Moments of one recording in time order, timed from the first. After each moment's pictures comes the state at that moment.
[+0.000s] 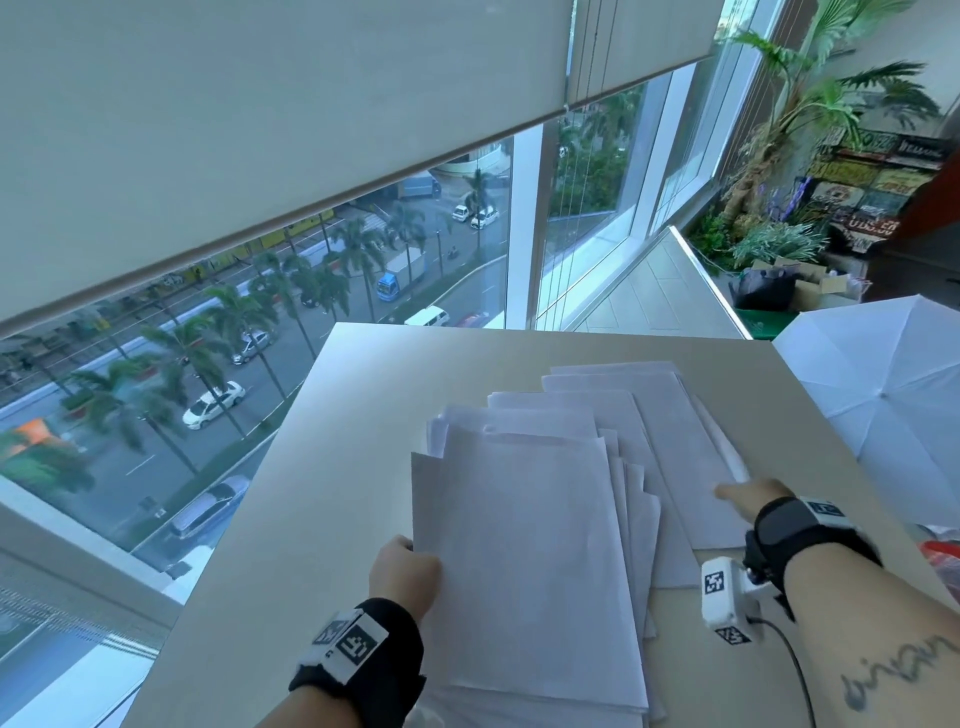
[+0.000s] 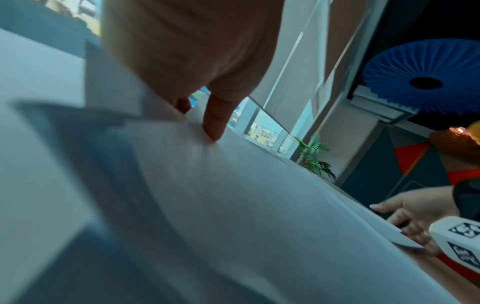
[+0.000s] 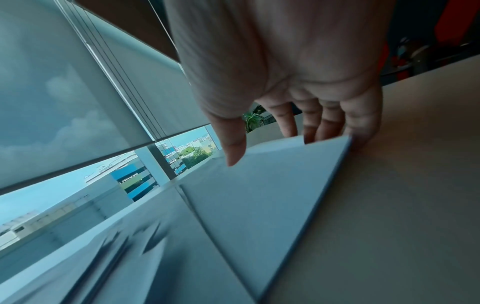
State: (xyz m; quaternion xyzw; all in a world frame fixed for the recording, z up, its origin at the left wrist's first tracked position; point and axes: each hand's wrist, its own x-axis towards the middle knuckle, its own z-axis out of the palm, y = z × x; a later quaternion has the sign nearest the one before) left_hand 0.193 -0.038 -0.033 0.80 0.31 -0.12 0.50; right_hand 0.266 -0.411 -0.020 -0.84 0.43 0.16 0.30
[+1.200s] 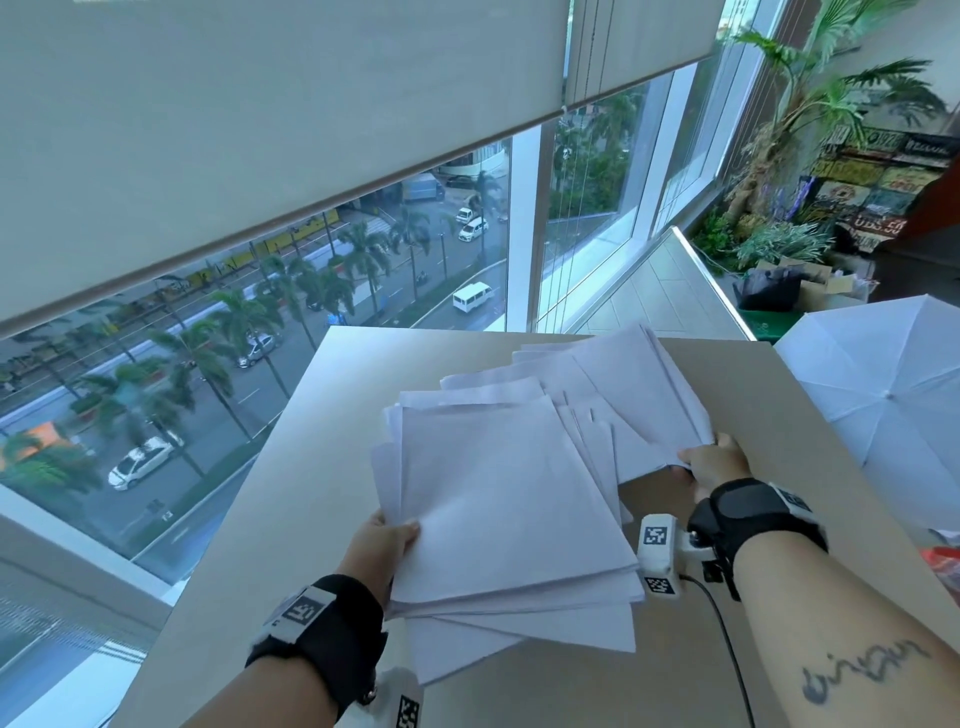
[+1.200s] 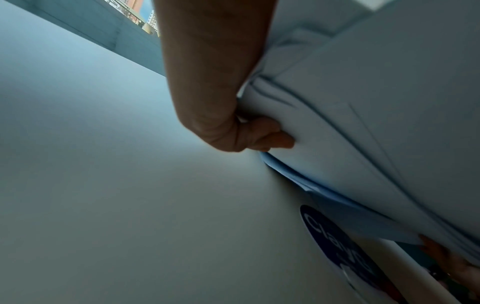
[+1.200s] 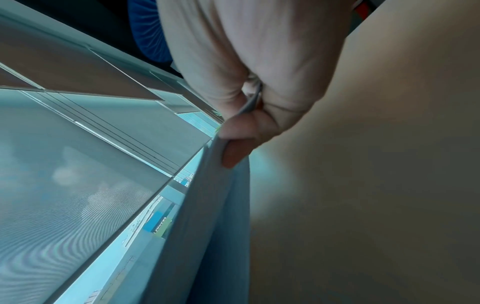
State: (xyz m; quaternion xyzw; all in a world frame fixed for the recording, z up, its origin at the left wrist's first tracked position) left_hand 0.209 -0.029 -0.003 0.66 0.27 -0.13 0.69; right_hand 0.303 -0.375 -0.021 -0.67 0.37 -0.06 0.64
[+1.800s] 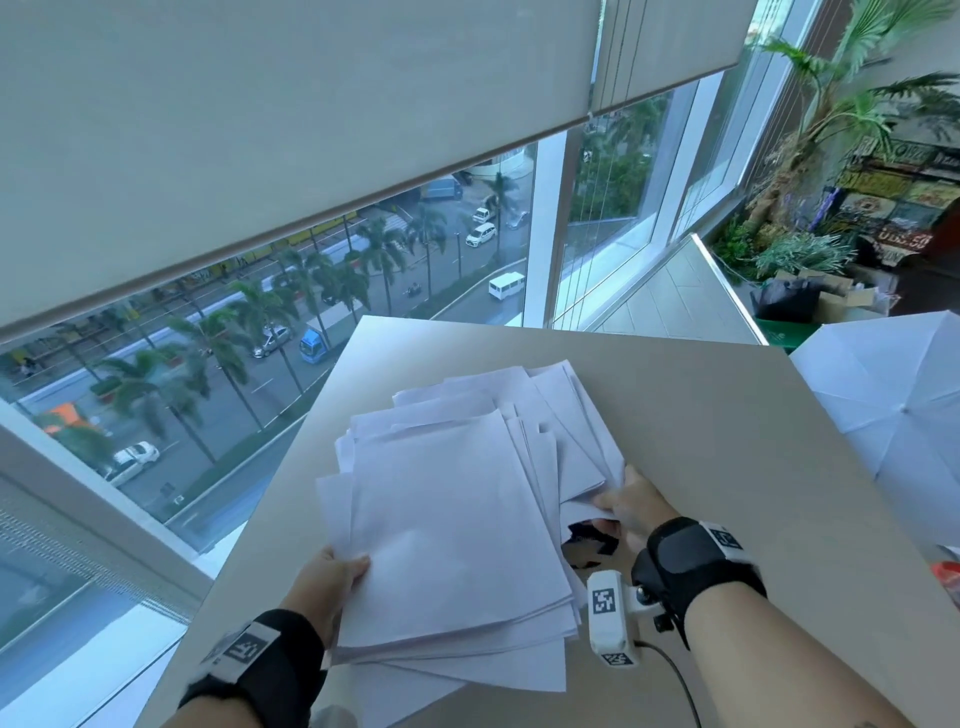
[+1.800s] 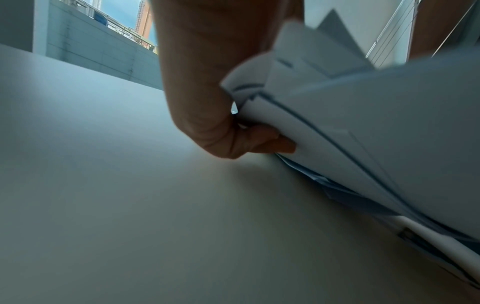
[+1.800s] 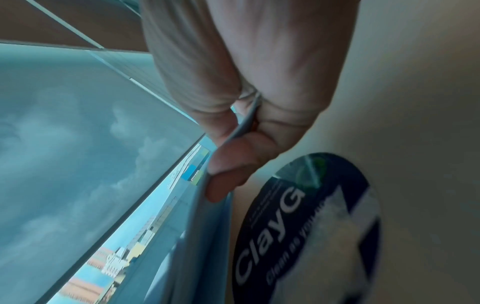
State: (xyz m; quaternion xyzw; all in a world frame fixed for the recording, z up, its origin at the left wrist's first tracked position) left_hand 0.145 0.044 -0.018 0.66 0.35 -0.12 0.66; right_hand 0.234 -0.269 -0.008 -0.70 0.25 0.15 0.66
